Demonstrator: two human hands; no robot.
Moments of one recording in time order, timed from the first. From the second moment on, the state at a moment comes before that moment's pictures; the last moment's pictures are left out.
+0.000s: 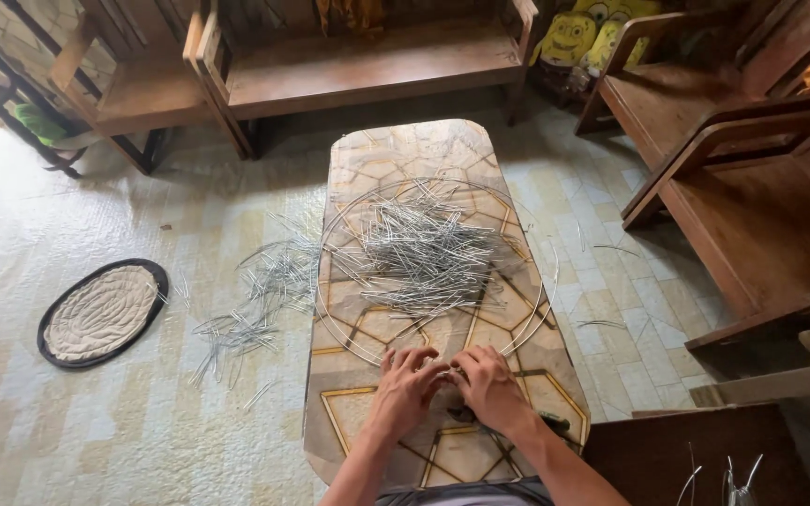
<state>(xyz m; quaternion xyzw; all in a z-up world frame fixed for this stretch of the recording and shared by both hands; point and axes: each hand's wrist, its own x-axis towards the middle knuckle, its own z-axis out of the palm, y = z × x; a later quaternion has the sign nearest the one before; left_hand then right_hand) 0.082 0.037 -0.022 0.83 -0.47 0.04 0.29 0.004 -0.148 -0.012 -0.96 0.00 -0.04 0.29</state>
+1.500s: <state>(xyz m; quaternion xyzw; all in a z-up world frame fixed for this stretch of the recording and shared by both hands) 0.004 0.075 0.017 0.84 -0.42 0.07 0.33 -0.085 -0.146 0.038 -0.95 -0.24 -0.05 0.20</state>
